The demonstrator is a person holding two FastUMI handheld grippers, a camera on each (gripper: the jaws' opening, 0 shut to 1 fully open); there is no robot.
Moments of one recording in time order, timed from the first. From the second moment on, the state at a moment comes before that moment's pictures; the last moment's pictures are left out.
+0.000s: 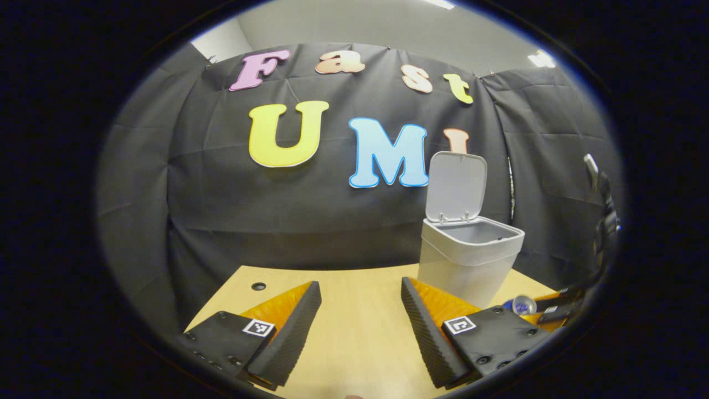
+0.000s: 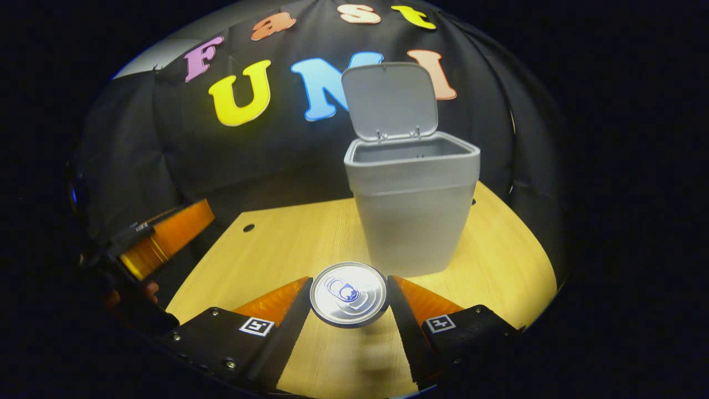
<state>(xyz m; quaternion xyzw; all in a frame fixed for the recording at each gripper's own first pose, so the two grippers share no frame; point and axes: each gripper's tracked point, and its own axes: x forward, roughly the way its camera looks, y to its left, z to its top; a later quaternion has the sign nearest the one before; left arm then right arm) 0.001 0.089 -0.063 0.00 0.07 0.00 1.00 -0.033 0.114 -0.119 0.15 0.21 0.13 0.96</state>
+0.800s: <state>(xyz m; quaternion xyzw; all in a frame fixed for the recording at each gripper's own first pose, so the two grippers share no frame) 0.001 0.100 -0.037 -0.01 0.05 0.03 1.00 0.055 0.058 0.034 0.15 0.05 0.11 0.98</state>
